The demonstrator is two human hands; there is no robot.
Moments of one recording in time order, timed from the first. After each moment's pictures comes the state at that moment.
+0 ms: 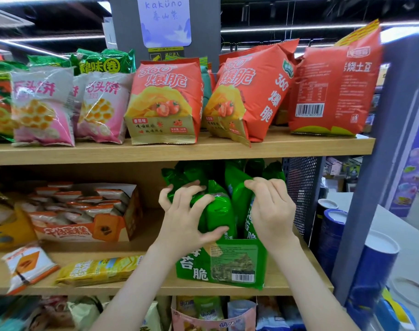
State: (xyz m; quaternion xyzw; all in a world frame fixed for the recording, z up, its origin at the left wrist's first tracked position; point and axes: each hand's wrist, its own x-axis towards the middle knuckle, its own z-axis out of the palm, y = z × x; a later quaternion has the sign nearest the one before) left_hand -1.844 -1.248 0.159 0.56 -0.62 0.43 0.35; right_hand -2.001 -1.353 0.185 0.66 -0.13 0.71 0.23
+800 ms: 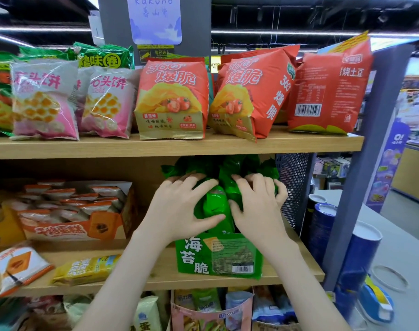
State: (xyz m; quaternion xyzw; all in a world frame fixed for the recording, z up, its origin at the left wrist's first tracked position) left_hand -1.839 -1.216 0.205 0.60 -0.67 0.38 0.23; right_hand -1.998 -1.315 0.180 0.80 -0.33 0.48 0.14
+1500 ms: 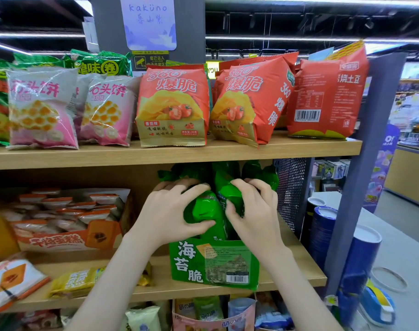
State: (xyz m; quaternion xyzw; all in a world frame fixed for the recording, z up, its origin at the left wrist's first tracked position) left_hand -1.818 -1.212 0.208 0.60 -0.68 0.34 0.26; right_hand -1.987 -1.314 0.175 0.76 -0.21 0.60 0.12
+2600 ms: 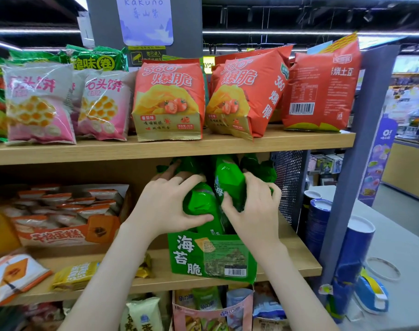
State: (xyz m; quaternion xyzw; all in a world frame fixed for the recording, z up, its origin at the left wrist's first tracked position) left_hand -1.818 -1.209 0.219 0.59 -0.69 0.34 0.23; right_hand -1.988 -1.303 0.174 0.72 -0.29 0.61 0.16
